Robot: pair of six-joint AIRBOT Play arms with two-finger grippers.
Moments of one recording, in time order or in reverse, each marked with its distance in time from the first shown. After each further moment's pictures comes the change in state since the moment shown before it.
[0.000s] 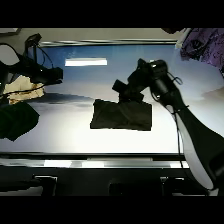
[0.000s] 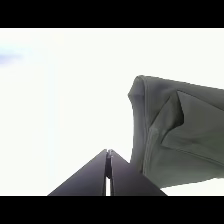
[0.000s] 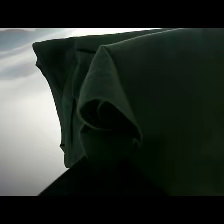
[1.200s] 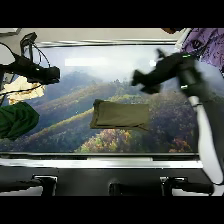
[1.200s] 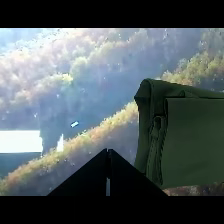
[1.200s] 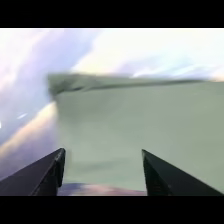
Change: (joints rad) left arm 0.017 0.011 0.000 0.006 -0.002 0.000; right arm -0.330 0.048 -0.001 0.180 -0.031 -0.398
